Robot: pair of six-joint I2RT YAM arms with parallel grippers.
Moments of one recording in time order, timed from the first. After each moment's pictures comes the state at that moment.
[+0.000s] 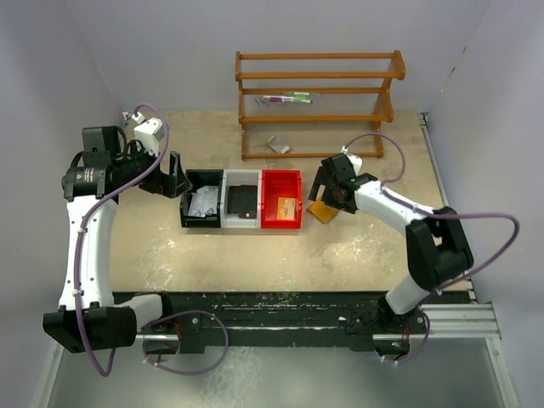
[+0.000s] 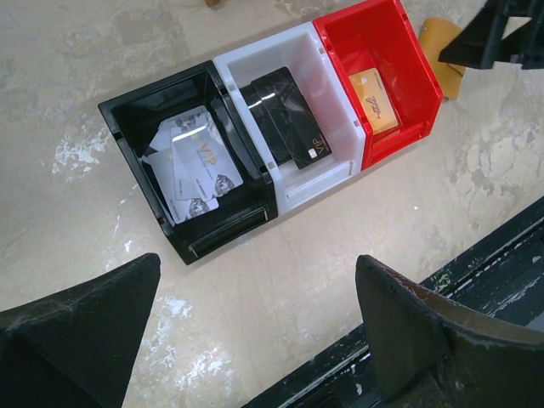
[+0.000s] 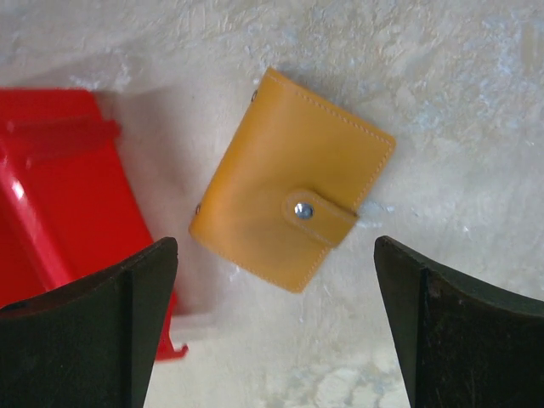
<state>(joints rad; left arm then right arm) 0.12 1.18 1.40 -1.01 0.61 0.23 0.44 1.56 1.02 -0.45 0.28 0.68</state>
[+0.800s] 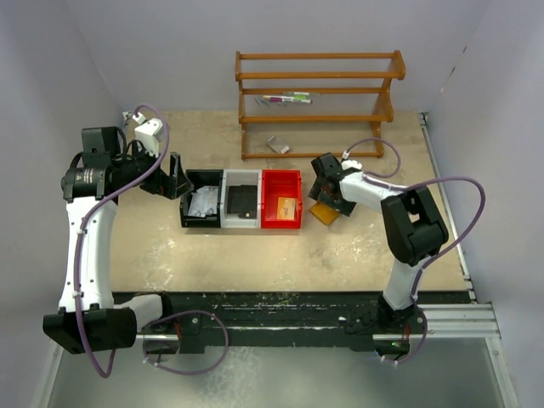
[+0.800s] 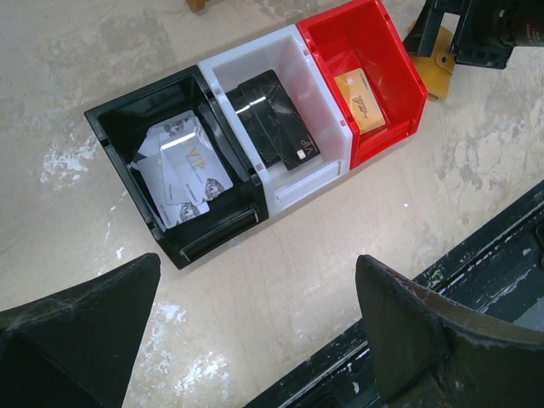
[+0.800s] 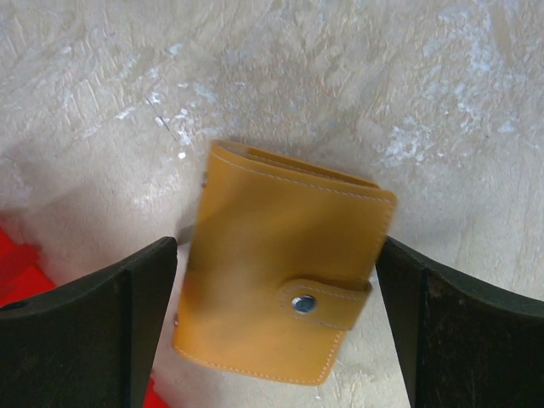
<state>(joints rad) 0.12 1.17 1.40 -1.02 0.65 0.25 0.44 1.84 1.15 -0.51 0.43 0.91</state>
